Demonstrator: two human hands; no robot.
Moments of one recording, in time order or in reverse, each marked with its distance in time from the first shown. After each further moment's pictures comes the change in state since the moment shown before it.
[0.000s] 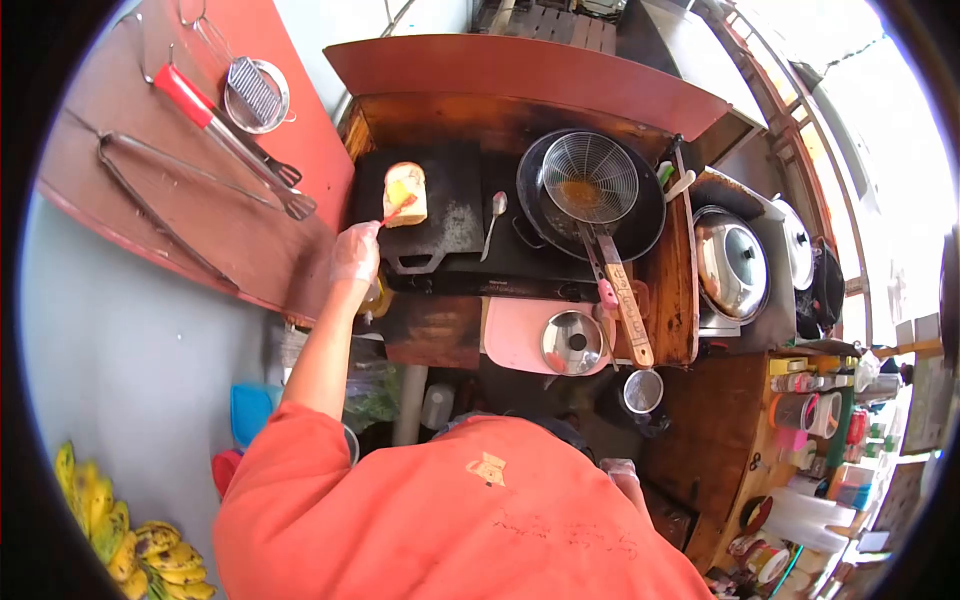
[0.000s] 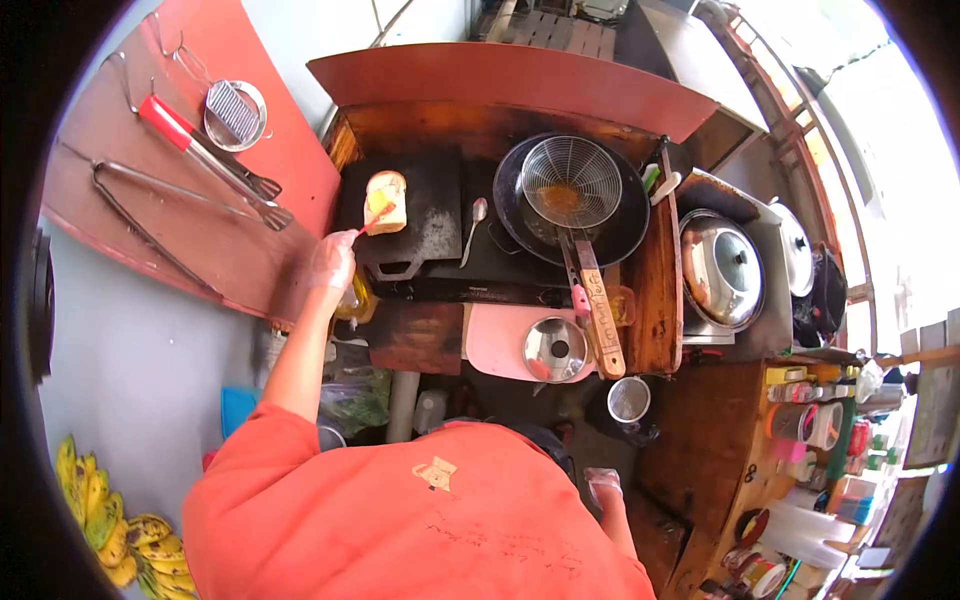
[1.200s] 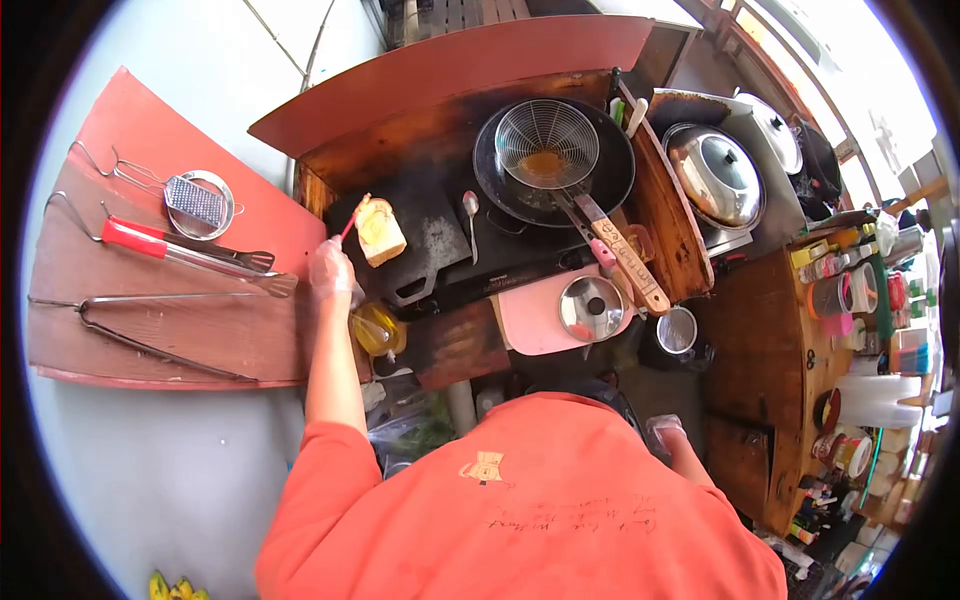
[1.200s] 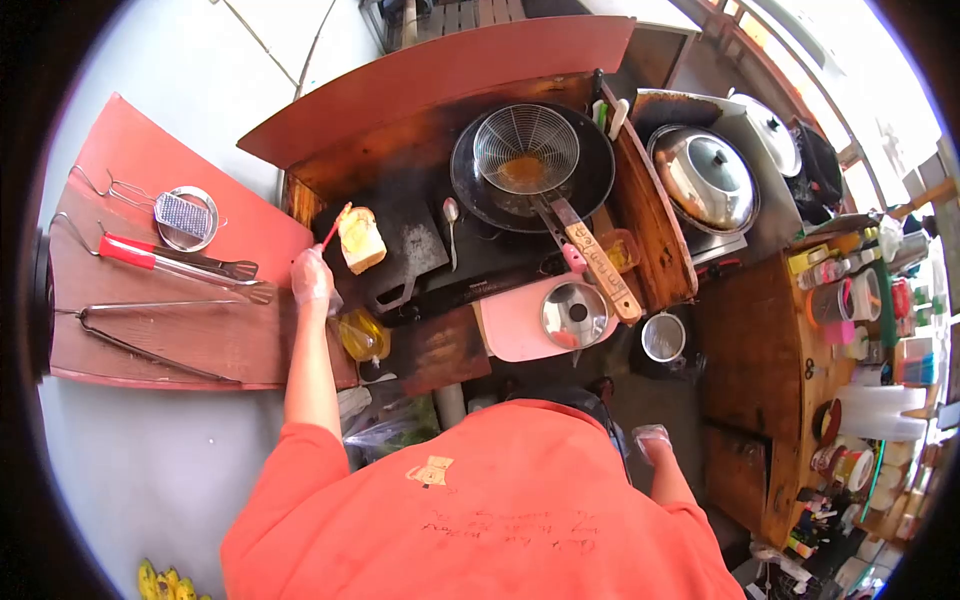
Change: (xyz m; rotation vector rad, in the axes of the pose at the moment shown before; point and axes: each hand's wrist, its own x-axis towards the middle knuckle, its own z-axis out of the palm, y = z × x) left_hand 0.078 -0.030 0.016 0.184 -0.049 0.002; right_hand 0.007 0.007 0.083 0.098 0.007 0.041
